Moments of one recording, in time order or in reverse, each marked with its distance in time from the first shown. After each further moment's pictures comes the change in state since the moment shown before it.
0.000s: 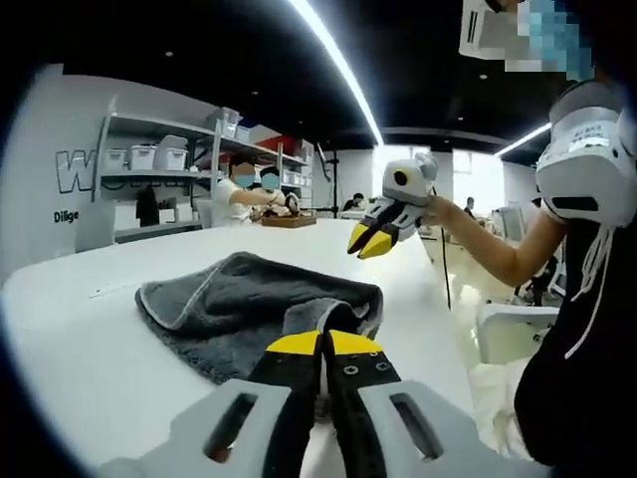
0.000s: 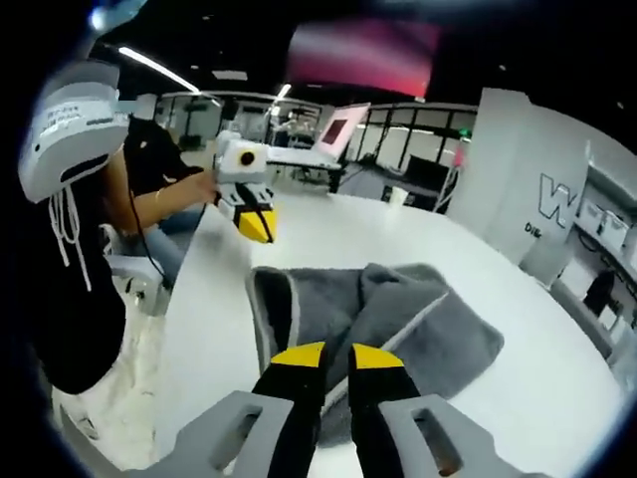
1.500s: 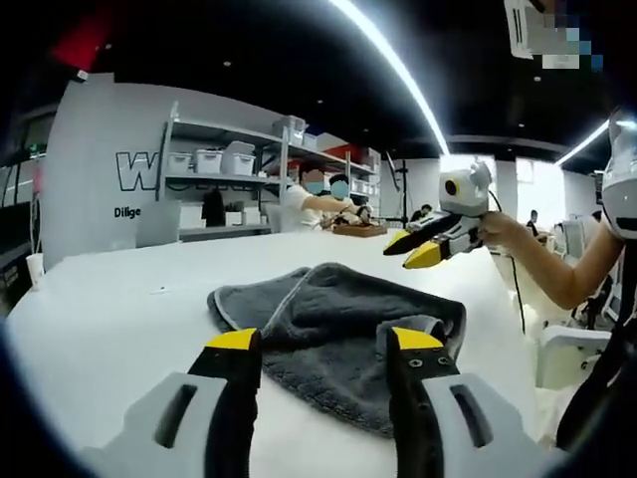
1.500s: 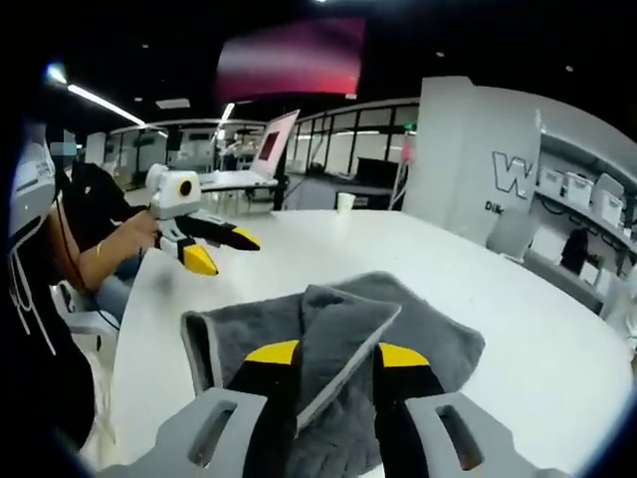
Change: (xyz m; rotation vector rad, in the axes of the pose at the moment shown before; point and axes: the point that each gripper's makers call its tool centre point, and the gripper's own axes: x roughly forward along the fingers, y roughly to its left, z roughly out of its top) left arm -0.009 0.083 0.012 0.016 -0.028 0.374; right arm 0.043 -0.057 0.015 0.159 -0.047 -0.161
